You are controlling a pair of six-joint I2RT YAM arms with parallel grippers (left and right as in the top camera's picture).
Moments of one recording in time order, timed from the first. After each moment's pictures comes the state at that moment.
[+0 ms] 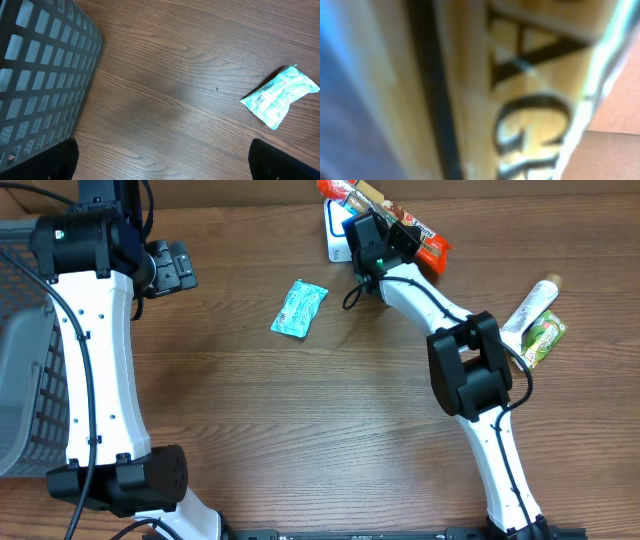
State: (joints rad) left arm 0.08 1.82 2.19 -1.54 -0.20 -0.26; right arm 0.43 2.55 2.12 -0.40 0.92 -0.58
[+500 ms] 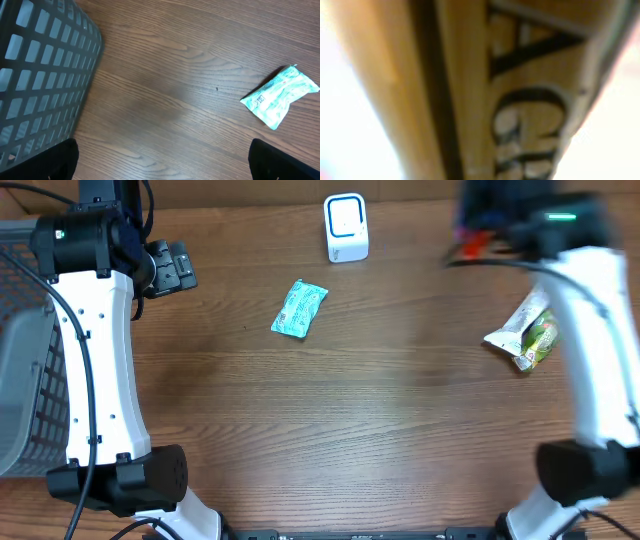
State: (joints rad) left arm 0.08 1.82 2.19 -1.54 -0.20 -0.26; right arm 0.17 1.85 2.16 -1.07 0.16 0.31
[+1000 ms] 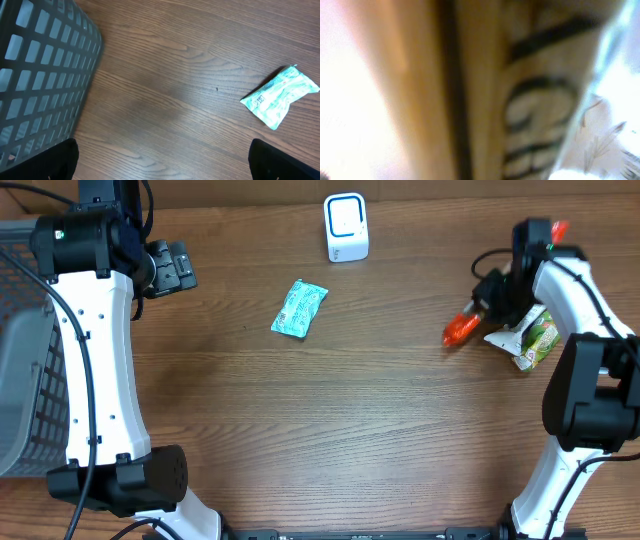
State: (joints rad) left arm 0.08 1.82 2.19 -1.54 -0.20 -0.26; right arm -0.08 2.11 1.63 -0.89 -0.20 0.70
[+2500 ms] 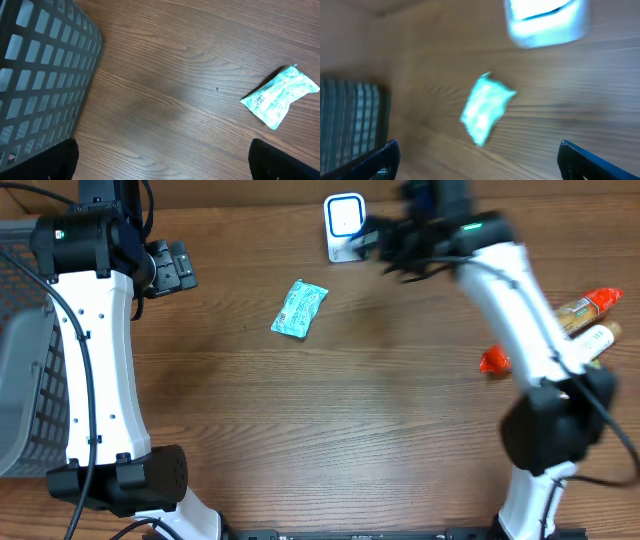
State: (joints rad) left arm 0.08 1.82 2.19 -1.54 -0.20 -0.26; right arm 0.34 2.05 1.95 -0.81 -0.42 0.49
